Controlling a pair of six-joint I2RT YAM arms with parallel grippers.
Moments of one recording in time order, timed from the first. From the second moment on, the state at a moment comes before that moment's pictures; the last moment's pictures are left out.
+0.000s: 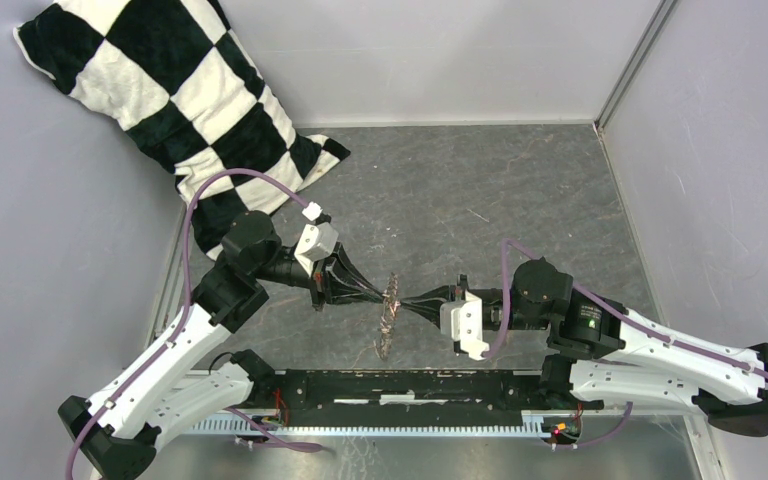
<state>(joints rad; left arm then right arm) -0.66 0.82 0.86 -0.07 1.11 -0.09 1.24 0.79 0.89 -0.20 -0.29 -0.65</state>
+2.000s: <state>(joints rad) -0.66 0.81 0.86 -0.03 1.10 -0.12 1.24 0.75 0.84 -0.09 -0.24 -0.64</state>
